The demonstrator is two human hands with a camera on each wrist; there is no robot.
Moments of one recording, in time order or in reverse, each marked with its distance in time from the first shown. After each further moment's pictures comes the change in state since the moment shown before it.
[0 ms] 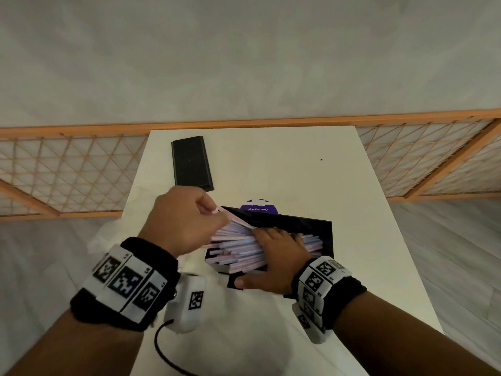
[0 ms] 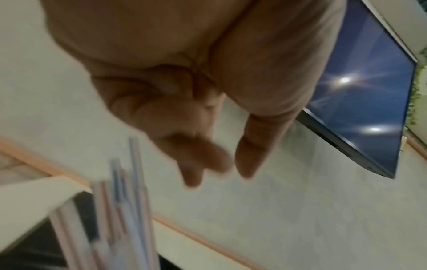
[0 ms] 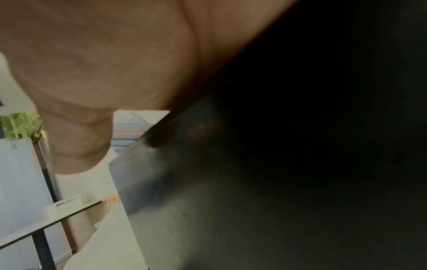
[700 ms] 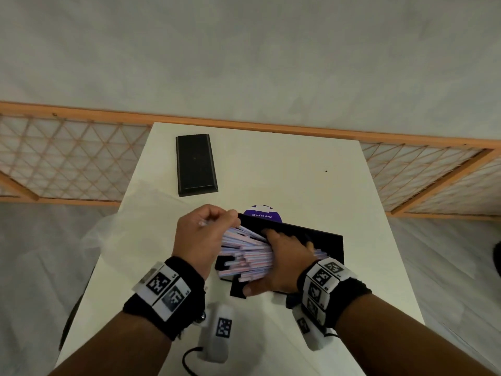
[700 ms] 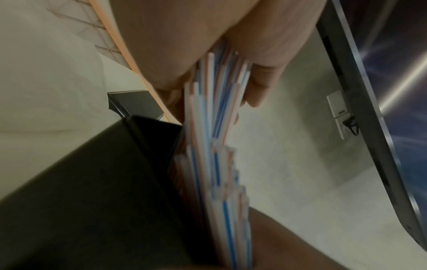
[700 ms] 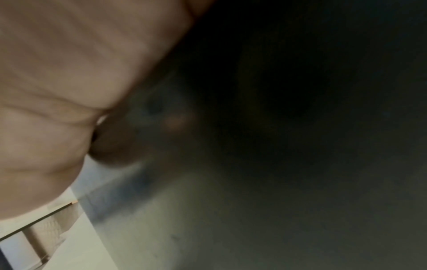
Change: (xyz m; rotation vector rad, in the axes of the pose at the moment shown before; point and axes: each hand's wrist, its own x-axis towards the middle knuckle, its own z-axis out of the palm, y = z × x) left_hand 0.022 -0.056 0.052 -0.834 0.119 -0.117; right_hand 0.024 -0.012 -0.009 -0.009 -0.058 0.189
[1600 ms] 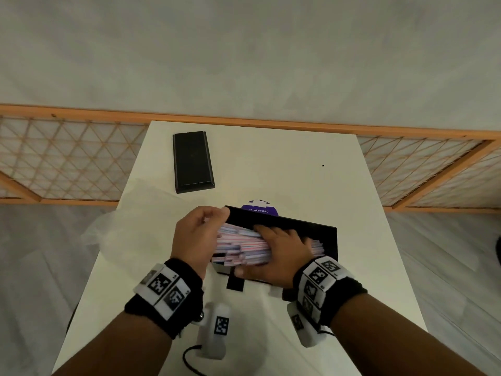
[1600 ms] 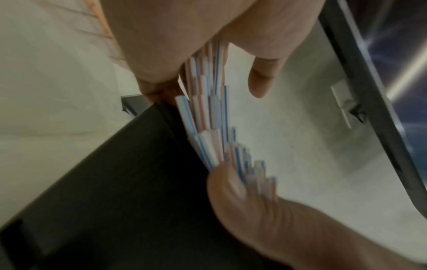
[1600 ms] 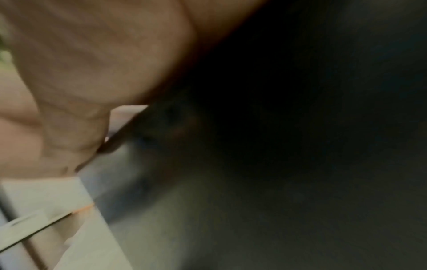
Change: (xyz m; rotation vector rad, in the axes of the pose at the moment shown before) left_hand -0.008 -0.011 0.006 -0.025 0.046 -0.070; right_hand -0.009 0.008 0.007 0.011 0.060 -0.036
